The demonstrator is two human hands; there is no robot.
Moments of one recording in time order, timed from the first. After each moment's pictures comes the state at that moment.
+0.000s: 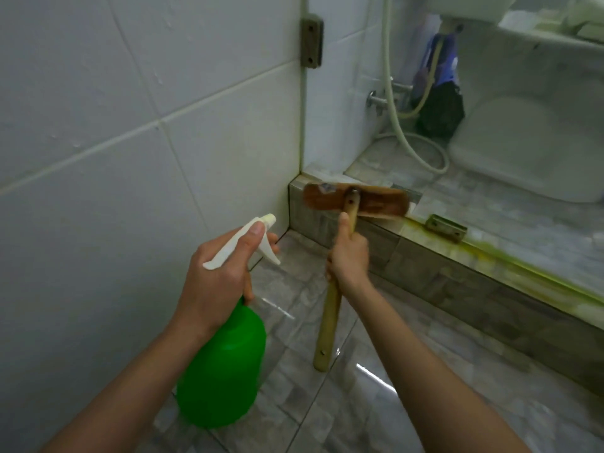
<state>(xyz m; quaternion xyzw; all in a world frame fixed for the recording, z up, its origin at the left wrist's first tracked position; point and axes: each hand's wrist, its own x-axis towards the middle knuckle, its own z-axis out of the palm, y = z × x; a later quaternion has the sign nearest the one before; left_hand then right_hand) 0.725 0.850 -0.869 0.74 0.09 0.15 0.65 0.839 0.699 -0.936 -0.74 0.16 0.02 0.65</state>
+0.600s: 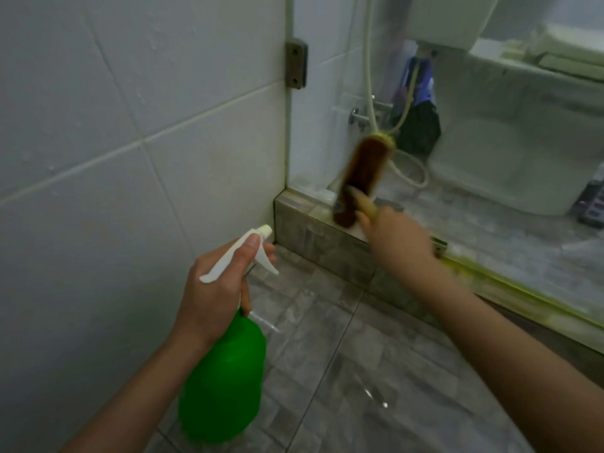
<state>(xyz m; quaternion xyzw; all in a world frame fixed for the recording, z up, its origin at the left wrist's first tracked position) 0.742 0.841 -0.872 0.73 0.08 0.14 0.67 0.859 0.624 -0.852 -0.99 -0.06 -0.05 0.08</state>
